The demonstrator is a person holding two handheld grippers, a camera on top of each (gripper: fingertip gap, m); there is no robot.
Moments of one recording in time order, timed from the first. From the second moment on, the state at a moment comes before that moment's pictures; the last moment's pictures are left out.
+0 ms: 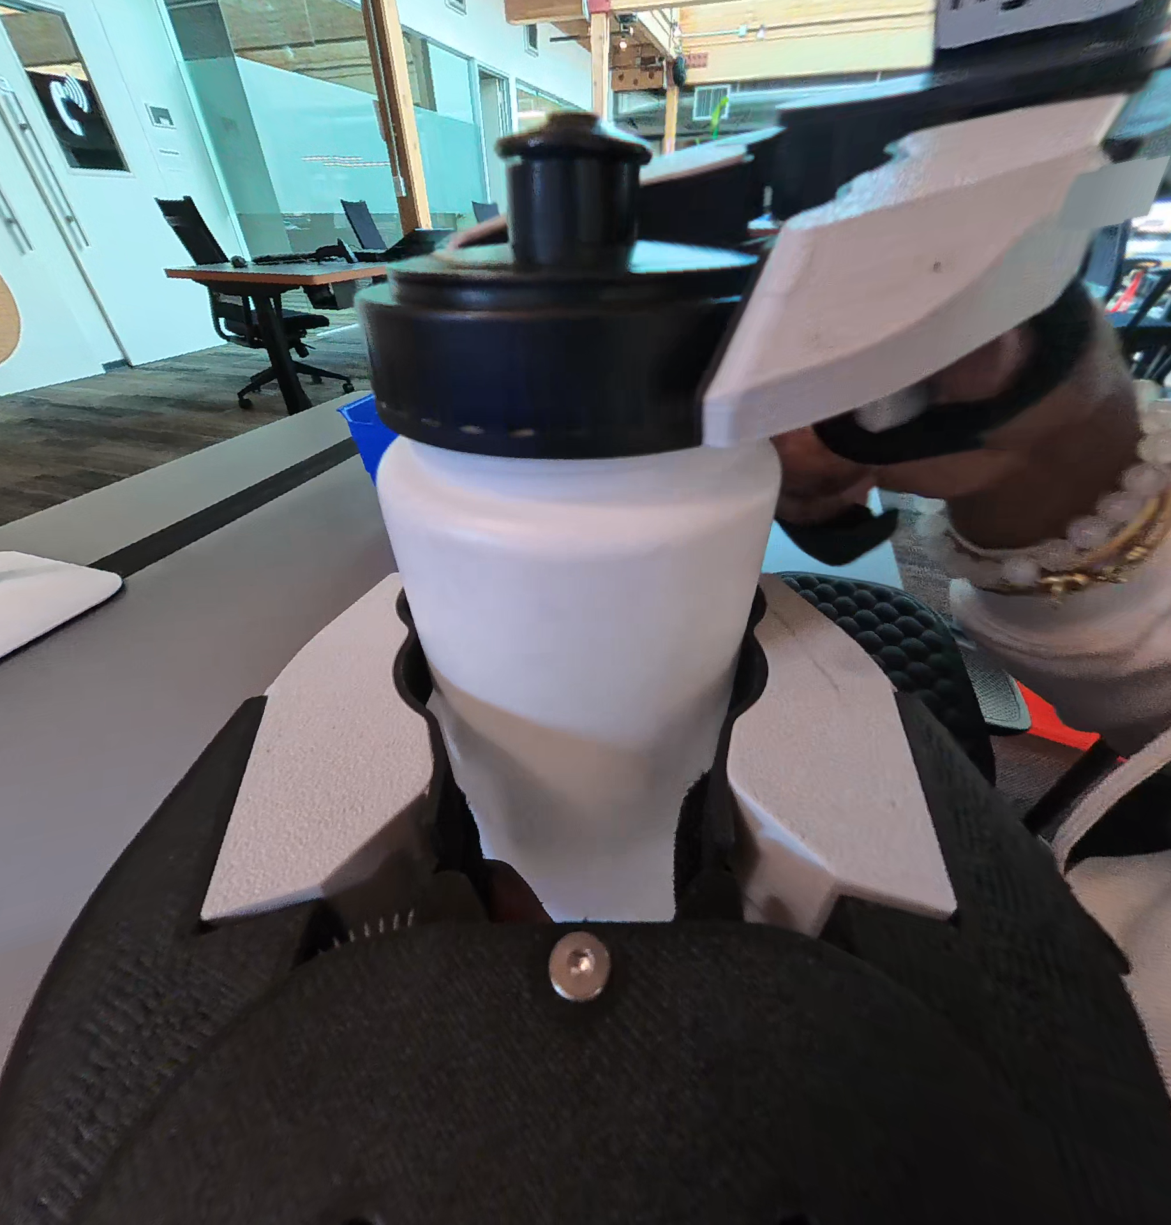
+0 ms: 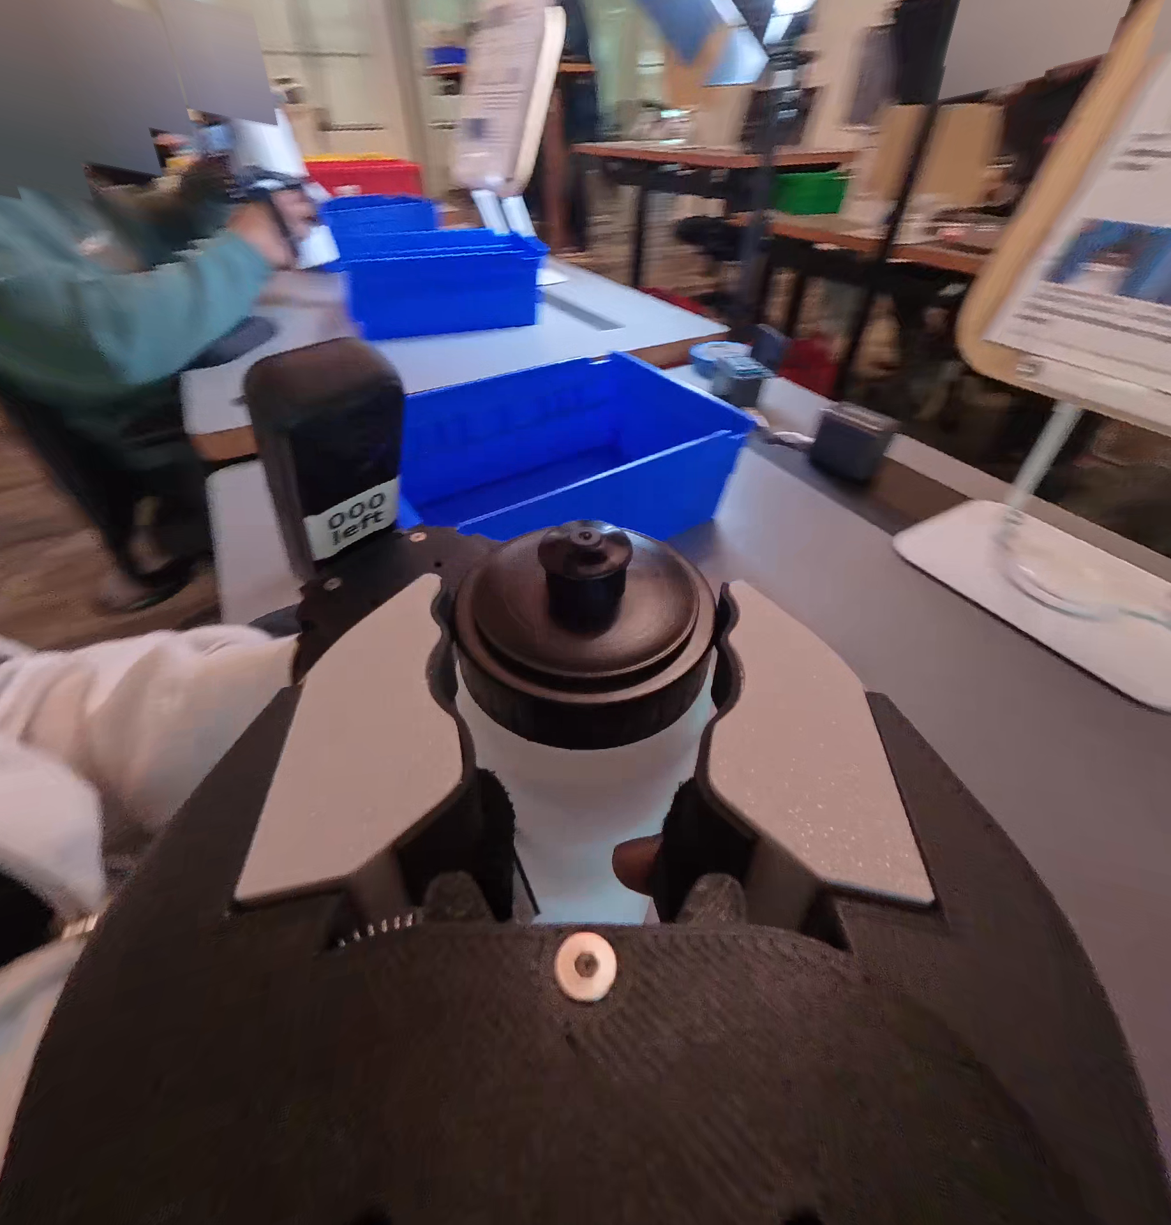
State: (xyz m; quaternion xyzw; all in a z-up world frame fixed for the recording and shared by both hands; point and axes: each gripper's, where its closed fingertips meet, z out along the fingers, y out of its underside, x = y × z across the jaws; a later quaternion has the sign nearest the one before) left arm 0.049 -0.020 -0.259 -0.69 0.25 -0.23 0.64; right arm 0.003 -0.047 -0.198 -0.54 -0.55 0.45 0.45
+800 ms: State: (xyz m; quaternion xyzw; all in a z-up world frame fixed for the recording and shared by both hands) left arm 0.048 -0.022 -0.258 -0.68 0.25 -0.24 0.64; right arm 0.031 -0.044 -0.194 -0.47 -0.54 0.54 0.45
